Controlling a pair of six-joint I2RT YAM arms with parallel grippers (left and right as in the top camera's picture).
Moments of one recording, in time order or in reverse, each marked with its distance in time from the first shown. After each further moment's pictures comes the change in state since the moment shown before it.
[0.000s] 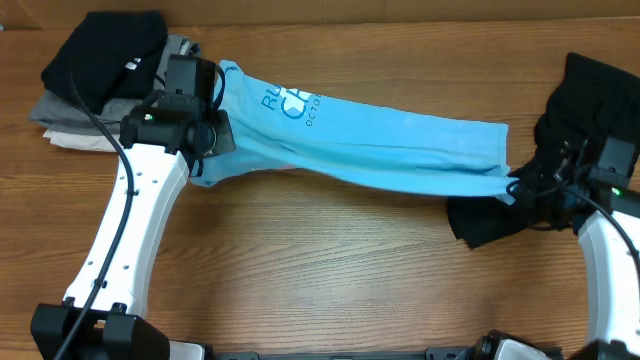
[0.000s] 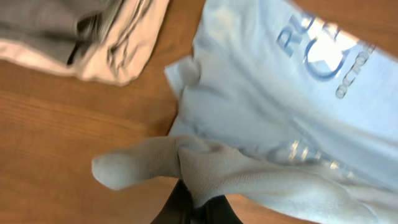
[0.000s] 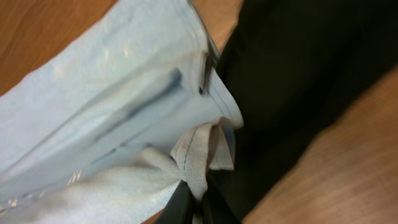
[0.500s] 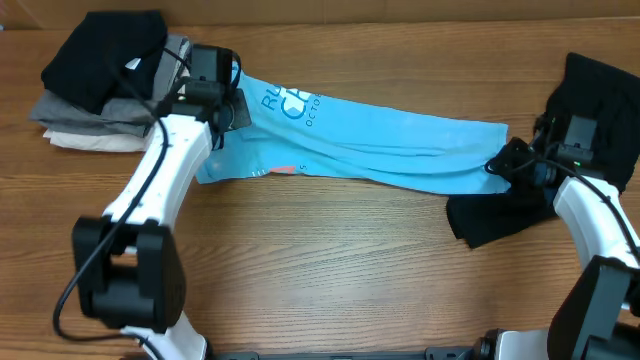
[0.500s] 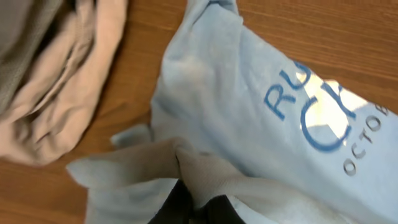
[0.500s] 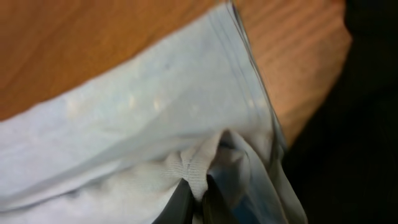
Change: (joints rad) left arm 0.000 0.285 0.002 0.366 0.017 0.005; right arm 0.085 0.246 0.000 0.365 -0.018 0.008
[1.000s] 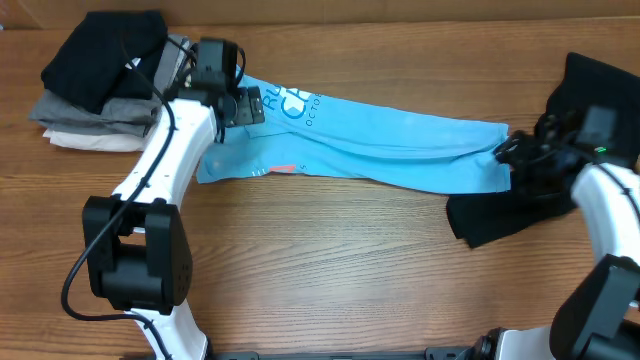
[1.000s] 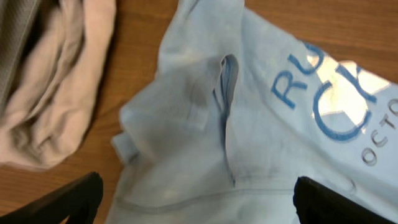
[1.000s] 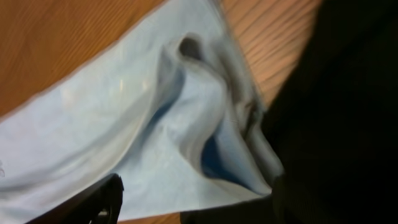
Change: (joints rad) left arm 0.000 0.069 0.142 -0.175 0.003 0.060; right arm -0.080 0.016 0.159 -0.296 -0.037 0.016
